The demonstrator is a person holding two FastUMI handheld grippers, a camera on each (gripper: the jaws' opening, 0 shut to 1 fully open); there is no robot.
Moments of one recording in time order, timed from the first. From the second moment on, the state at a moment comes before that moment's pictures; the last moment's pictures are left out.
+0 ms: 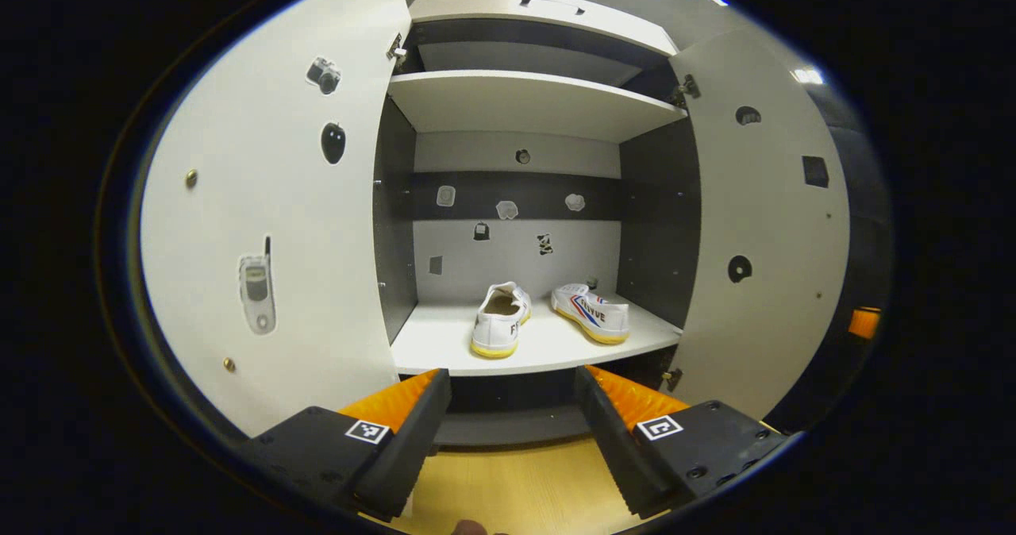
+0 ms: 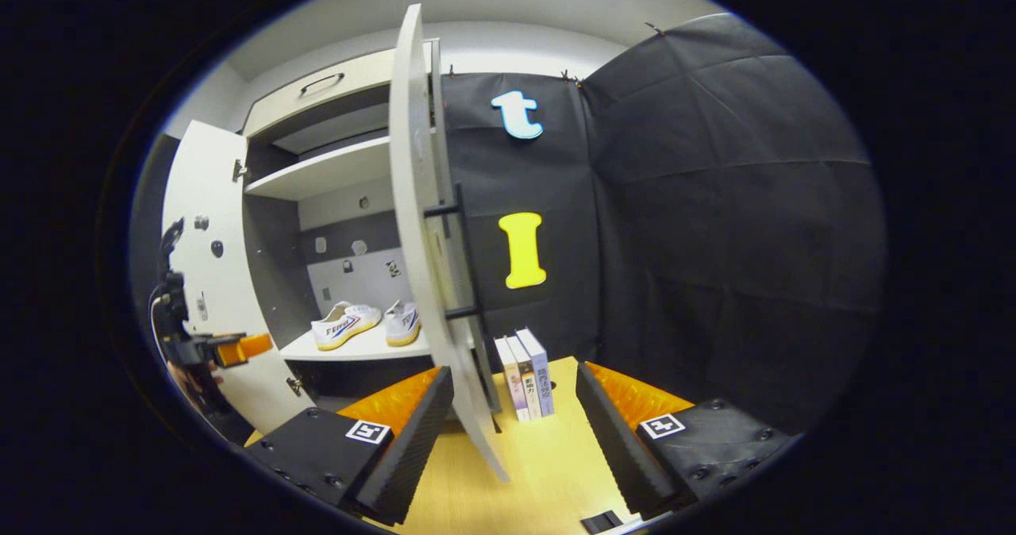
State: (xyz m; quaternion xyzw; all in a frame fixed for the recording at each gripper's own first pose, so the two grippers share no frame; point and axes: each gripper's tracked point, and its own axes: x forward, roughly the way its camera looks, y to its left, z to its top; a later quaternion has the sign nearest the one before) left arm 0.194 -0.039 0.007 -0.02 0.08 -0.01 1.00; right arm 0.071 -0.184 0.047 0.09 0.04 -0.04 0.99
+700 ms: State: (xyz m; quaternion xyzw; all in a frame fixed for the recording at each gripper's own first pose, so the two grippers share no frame) left arm 0.127 0.003 0.012 -0.08 0.05 -0.02 1.00; right arm 0.169 -0.246 0.112 0.04 0.00 -0.07 1.00
